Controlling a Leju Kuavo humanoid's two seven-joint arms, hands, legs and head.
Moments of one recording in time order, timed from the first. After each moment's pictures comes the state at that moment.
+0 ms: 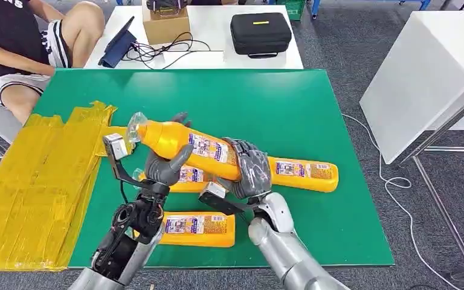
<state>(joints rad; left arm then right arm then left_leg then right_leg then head) -0.32 -0.15 -0.32 -1.28 0.50 -0.13 -0.32 -0.49 0.32 0.42 -0.68 0.91 -0.69 -0.37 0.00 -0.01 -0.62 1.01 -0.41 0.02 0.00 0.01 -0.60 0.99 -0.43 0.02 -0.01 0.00</state>
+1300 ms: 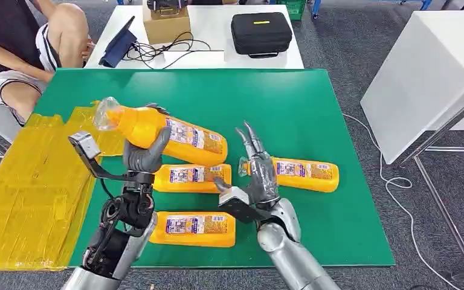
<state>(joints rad) -0.32 -0.14 -0.26 -1.39 0.44 -0.03 -0.42 -0.35 0.21 0.51 -1.08 0.50 -0.52 -0.48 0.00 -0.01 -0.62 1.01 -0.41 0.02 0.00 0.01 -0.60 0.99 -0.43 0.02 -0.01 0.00</state>
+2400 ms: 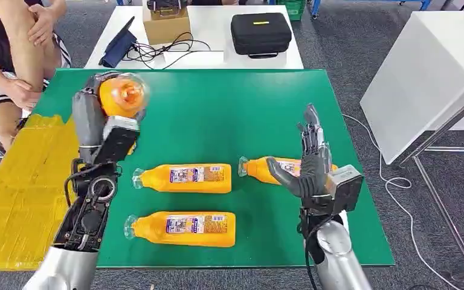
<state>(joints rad) -0.46 -0.06 -0.15 -1.40 -0.91 0.47 -0.27 -0.20 0.08 0.33 -1.56 -0.08 -0.10 -0.35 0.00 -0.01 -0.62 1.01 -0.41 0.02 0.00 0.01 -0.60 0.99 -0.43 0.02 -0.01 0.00</state>
